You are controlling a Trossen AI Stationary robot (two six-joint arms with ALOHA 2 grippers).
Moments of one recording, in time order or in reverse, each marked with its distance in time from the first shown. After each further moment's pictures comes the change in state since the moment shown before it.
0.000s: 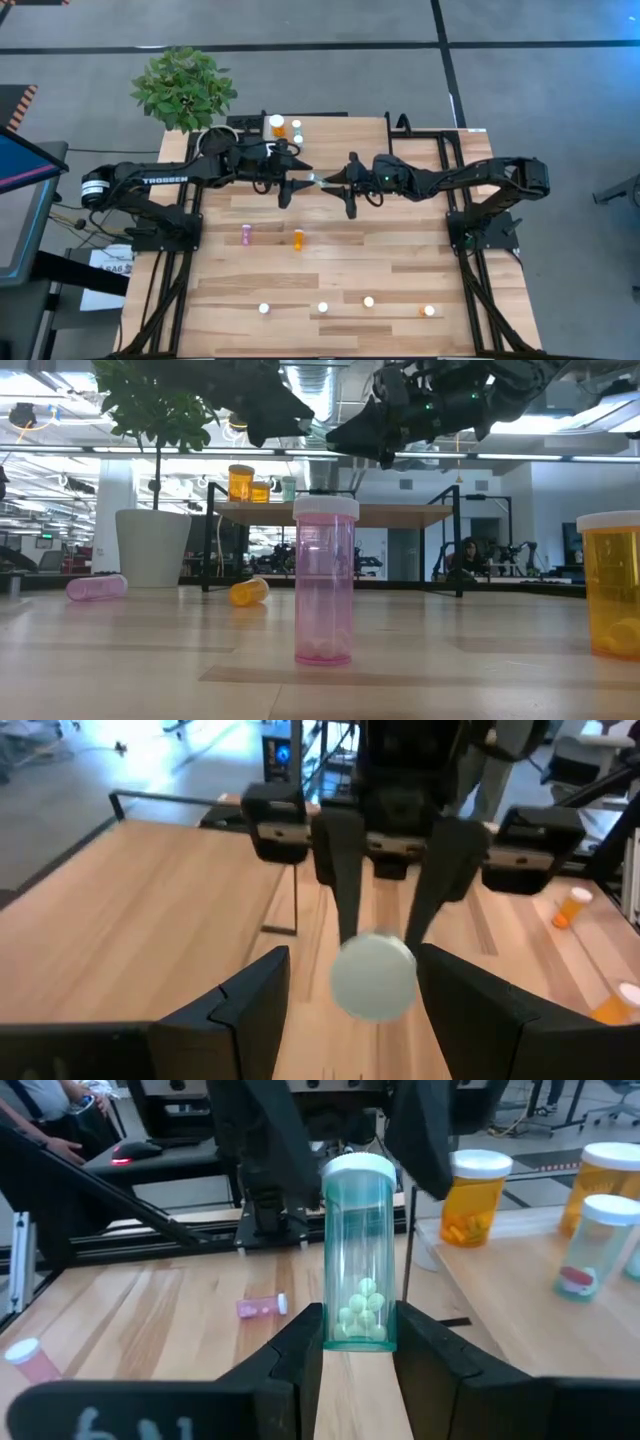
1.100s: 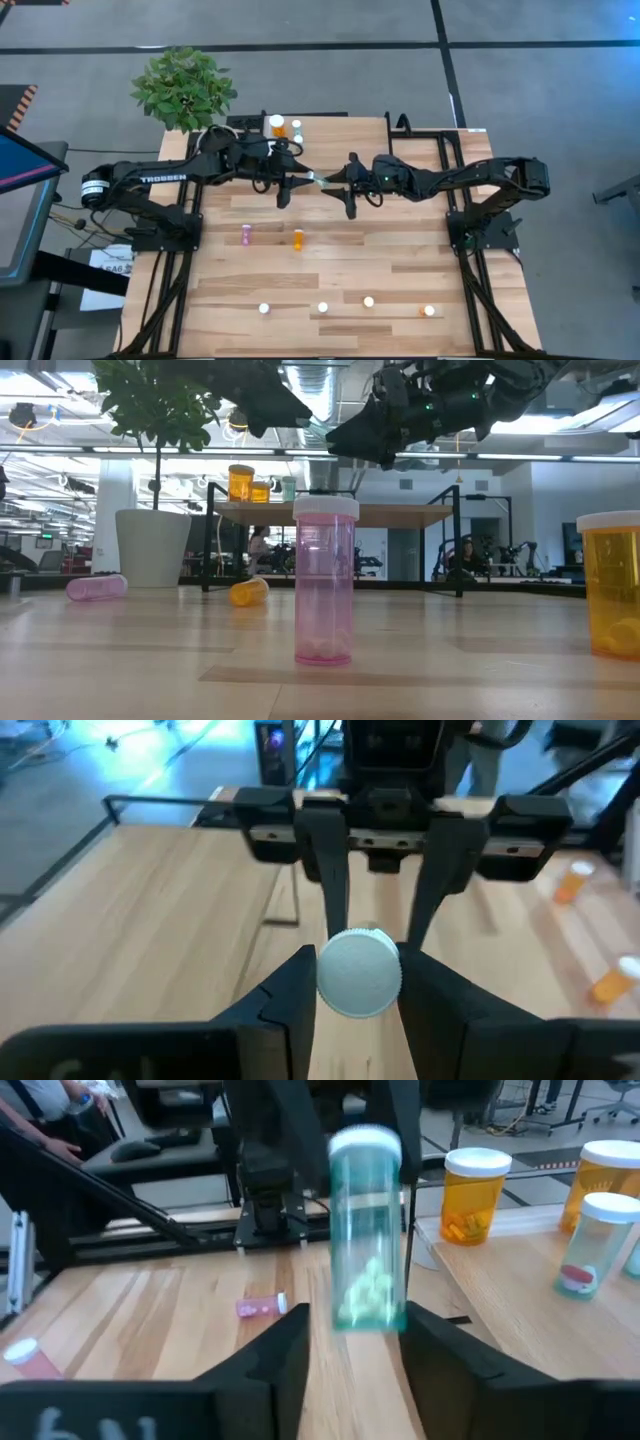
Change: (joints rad) left arm 0.000 0.001 0.065 -0.113 0.002 0.068; right arm 0.006 0.001 0.001 -0.005 0.003 0.004
